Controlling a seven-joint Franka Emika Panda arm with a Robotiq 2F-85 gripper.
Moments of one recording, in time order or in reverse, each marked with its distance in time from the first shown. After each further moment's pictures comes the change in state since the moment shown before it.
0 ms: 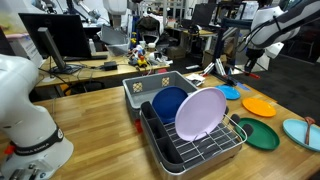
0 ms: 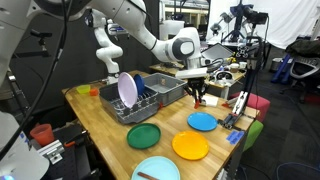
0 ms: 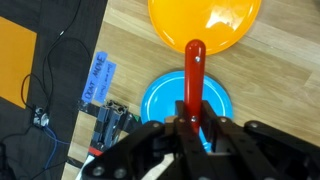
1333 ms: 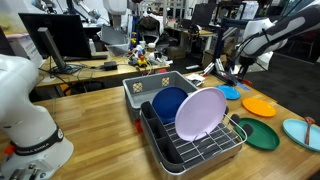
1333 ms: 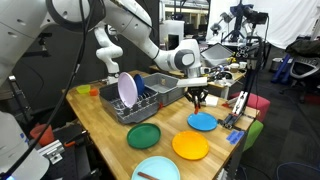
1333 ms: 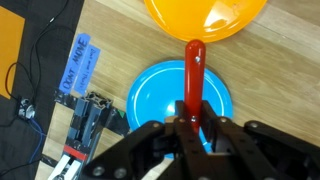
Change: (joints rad) arm 0.005 0.126 0.017 0.088 -0.002 0.037 -0.031
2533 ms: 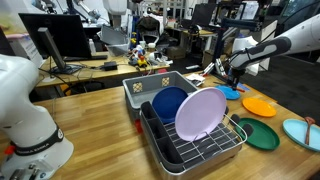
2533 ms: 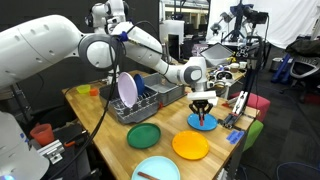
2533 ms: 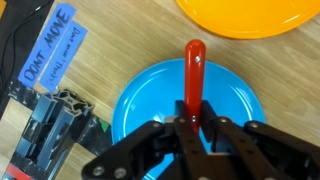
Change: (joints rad) arm -0.006 0.363 0.007 0.456 0.001 -0.176 -0.172
